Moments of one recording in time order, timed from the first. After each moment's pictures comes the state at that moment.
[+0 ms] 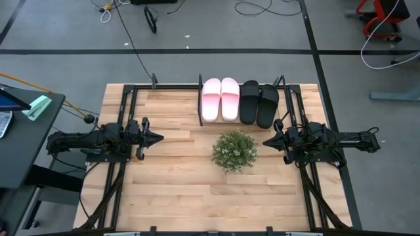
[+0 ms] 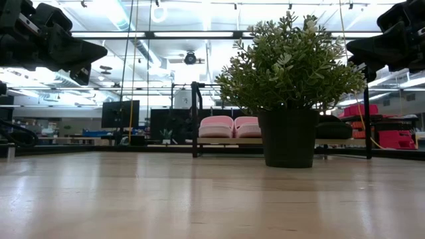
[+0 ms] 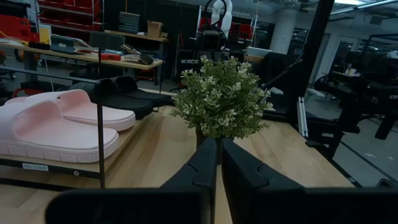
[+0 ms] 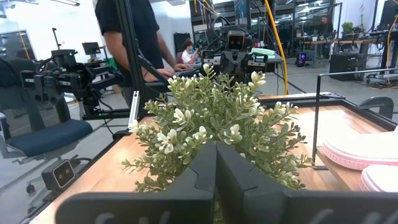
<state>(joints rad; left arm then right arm) 0.00 0.01 0.01 0.05 -0.03 -0.17 -0.01 0.01 0.01 0.05 -0.16 0.14</state>
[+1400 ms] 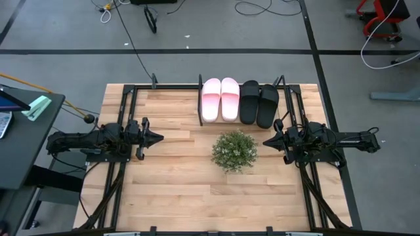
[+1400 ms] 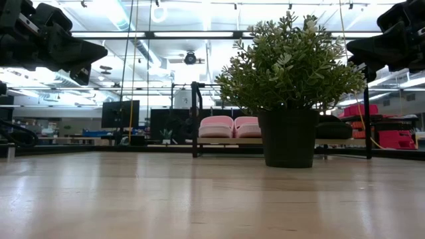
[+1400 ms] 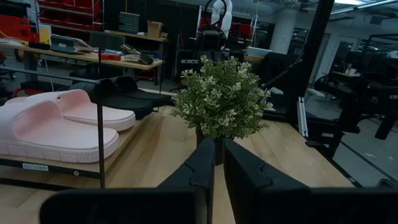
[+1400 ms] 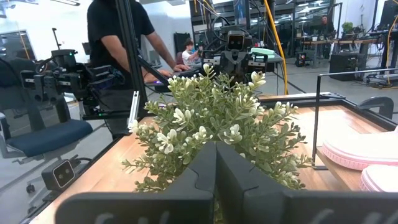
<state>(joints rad) 0.00 0.01 0.01 0.06 -0.03 -0.17 -0.01 0.01 0.01 0.05 -0.16 0.14</state>
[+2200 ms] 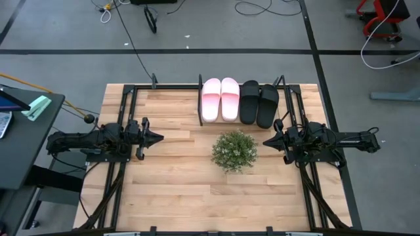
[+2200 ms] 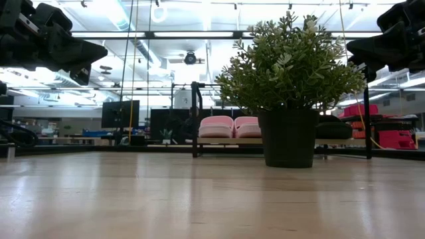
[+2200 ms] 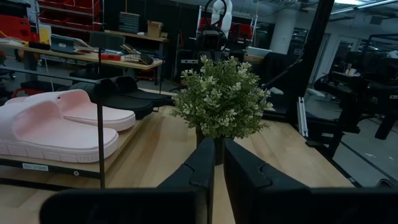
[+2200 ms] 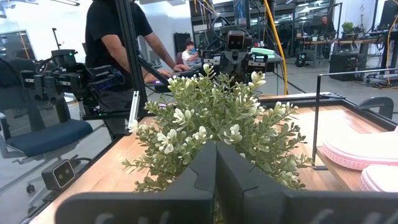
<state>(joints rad) 0.00 0.01 0.01 0.05 -0.03 -0.17 -0.01 0.01 0.01 0.05 -0.16 0.14</state>
